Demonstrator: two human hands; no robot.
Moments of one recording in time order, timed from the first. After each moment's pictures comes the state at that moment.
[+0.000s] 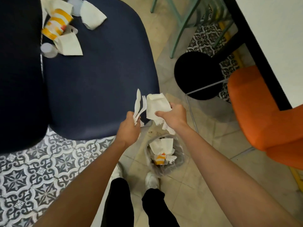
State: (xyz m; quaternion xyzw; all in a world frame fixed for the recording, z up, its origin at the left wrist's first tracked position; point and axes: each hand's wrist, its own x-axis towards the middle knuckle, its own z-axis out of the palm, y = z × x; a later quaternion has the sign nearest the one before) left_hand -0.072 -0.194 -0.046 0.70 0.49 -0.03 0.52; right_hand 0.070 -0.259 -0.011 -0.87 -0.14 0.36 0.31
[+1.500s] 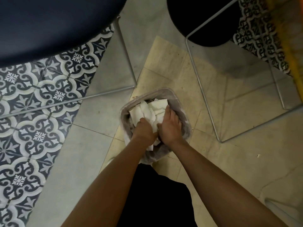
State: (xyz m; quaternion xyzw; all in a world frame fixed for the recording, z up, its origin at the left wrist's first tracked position) left_hand -0.013 -0.377 -0.355 0.71 0.45 -0.29 0.45; right_hand 0.056 -0.447 -0.360 -0.91 -0.25 0.33 0.00
